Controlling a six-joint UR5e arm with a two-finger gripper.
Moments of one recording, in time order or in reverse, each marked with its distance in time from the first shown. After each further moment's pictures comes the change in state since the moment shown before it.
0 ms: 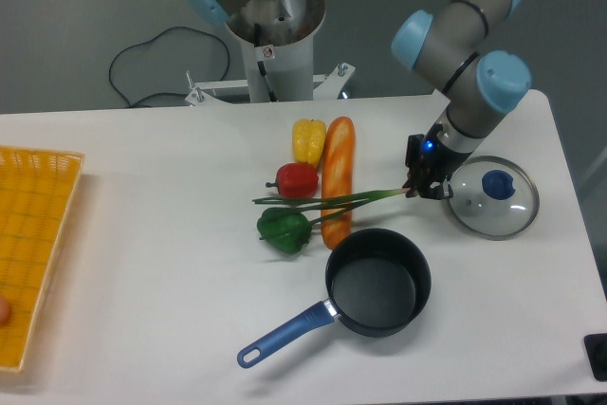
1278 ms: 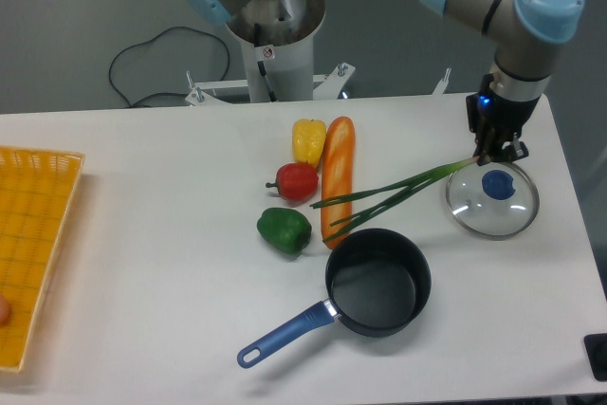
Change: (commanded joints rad) arm 0.011 0.043 0.178 0.003 0.161 -0.077
